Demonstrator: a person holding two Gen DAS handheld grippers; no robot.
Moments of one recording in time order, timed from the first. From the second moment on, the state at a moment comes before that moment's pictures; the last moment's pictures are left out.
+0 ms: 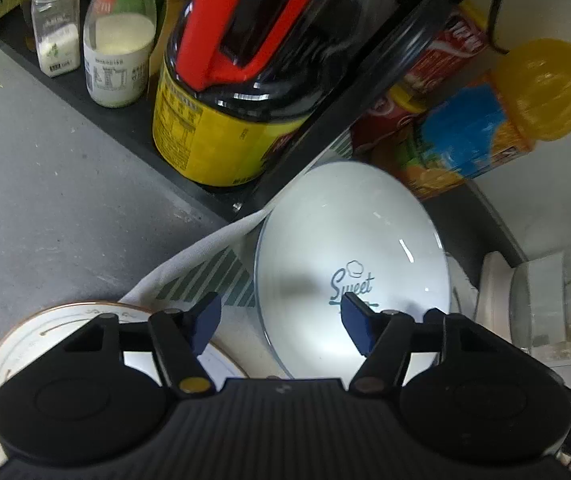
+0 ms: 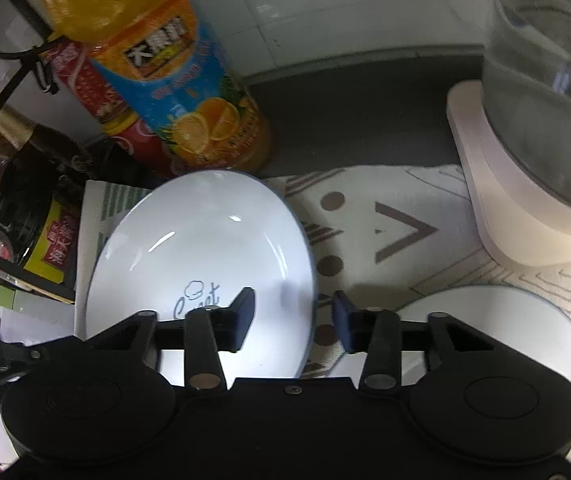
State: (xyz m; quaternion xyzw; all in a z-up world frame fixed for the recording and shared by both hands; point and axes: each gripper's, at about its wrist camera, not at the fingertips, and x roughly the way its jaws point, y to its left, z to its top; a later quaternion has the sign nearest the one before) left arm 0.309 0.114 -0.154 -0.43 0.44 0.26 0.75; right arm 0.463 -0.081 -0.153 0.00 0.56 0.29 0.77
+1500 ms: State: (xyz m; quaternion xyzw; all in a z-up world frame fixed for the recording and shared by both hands) left arm 0.275 0.137 -0.176 -0.49 0.41 0.22 0.74; right arm 0.424 -0.110 -0.140 0.07 0.55 0.28 0.78
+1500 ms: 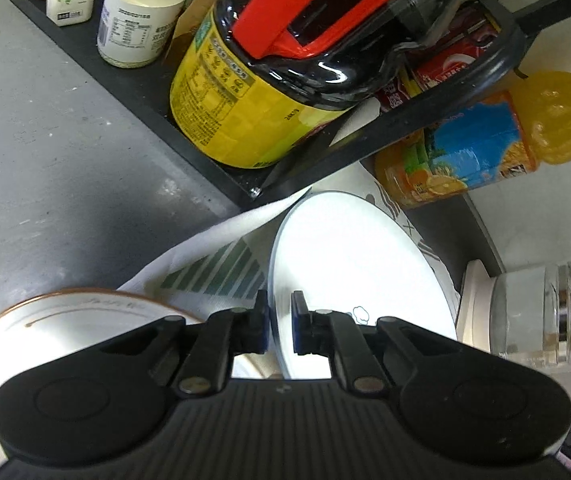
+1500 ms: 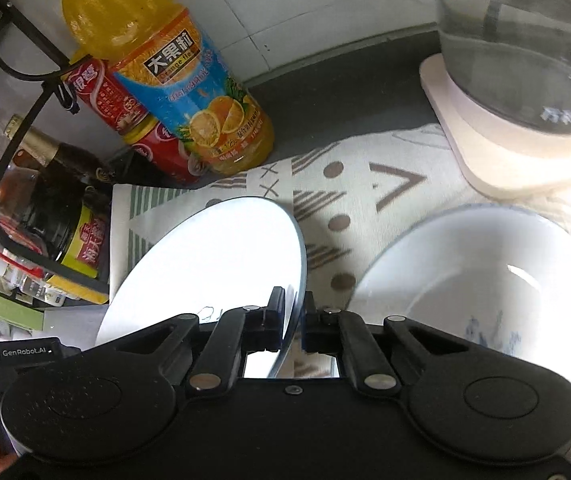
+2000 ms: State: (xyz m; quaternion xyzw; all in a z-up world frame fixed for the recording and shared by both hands) left arm 0.211 0.131 -0.143 -0.47 0.40 0.18 0.76; right arm 0.363 -0.124 -0.102 0.08 0.52 0.29 0.80
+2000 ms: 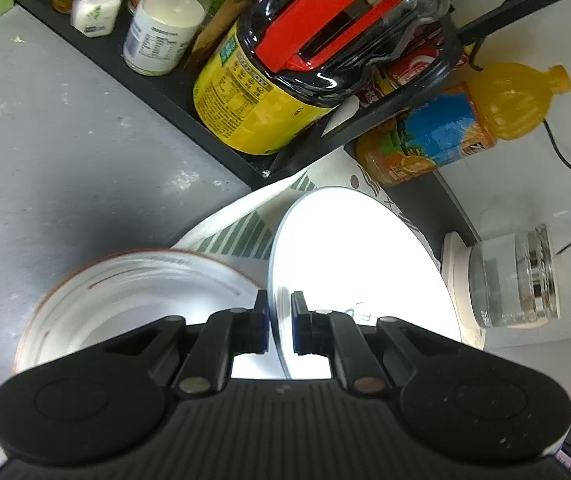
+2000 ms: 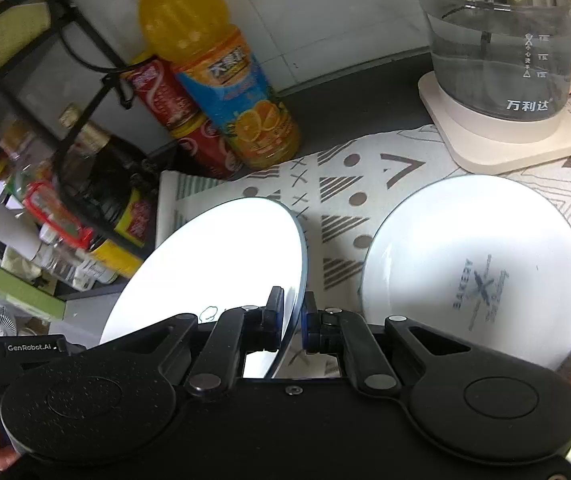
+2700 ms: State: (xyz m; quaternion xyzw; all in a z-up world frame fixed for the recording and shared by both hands) left arm 0.113 0.119 -0.138 -0.48 0.39 0.18 0.76; right arm 0.280 -0.136 -0.095 0.08 0.51 0.32 0.79
